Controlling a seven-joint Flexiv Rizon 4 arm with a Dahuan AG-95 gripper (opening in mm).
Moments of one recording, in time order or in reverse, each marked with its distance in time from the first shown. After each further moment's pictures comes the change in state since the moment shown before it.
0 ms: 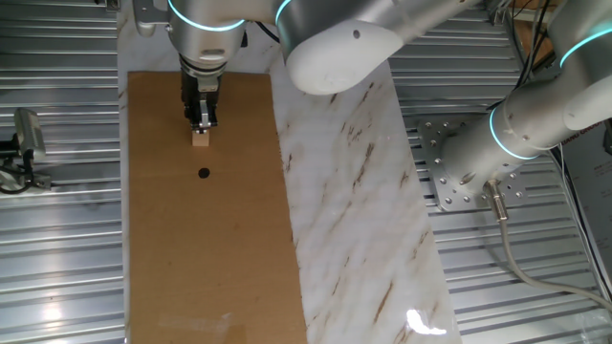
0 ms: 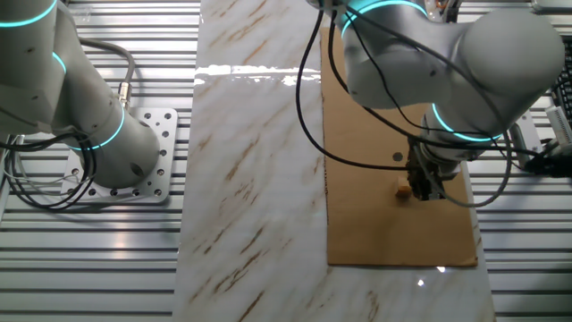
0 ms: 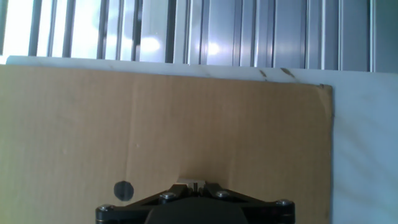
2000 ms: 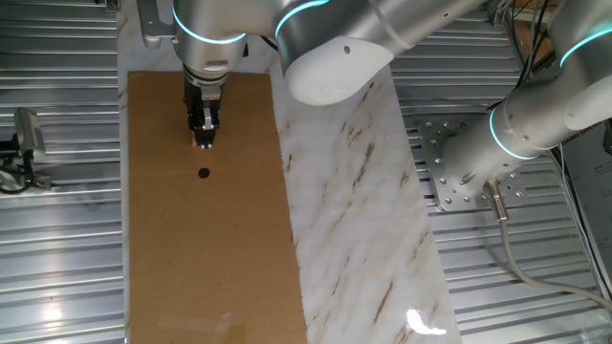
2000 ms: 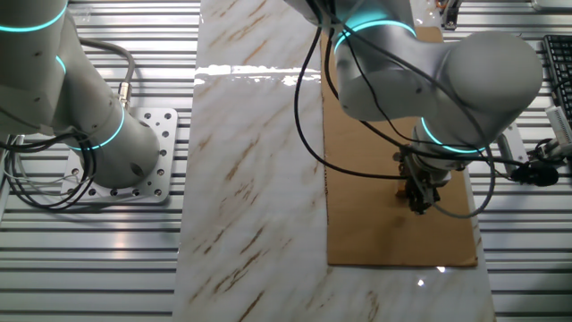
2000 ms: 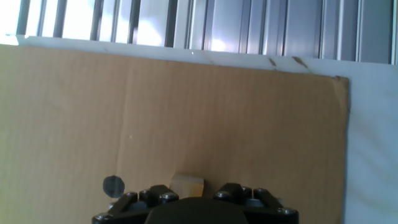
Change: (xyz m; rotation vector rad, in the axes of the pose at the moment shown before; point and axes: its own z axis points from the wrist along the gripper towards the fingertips) arm 0.003 0.000 0.024 -0.001 0.001 -0.016
